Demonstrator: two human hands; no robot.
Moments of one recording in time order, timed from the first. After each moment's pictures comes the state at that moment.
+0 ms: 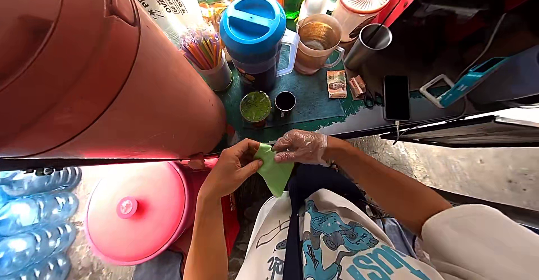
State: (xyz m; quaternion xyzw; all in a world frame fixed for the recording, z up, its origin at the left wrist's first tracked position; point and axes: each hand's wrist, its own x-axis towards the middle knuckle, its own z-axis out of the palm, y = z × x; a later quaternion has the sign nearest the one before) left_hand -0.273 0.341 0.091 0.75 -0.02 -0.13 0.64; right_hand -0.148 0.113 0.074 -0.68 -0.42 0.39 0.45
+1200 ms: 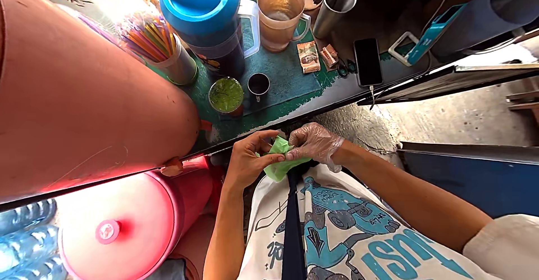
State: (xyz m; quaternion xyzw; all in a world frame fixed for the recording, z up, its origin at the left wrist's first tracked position) left_hand -0.262 0.272 0.041 0.68 -0.03 -0.11 0.73; right_hand -0.200 0.051 0.066 -0.73 -0.09 0.41 0.53
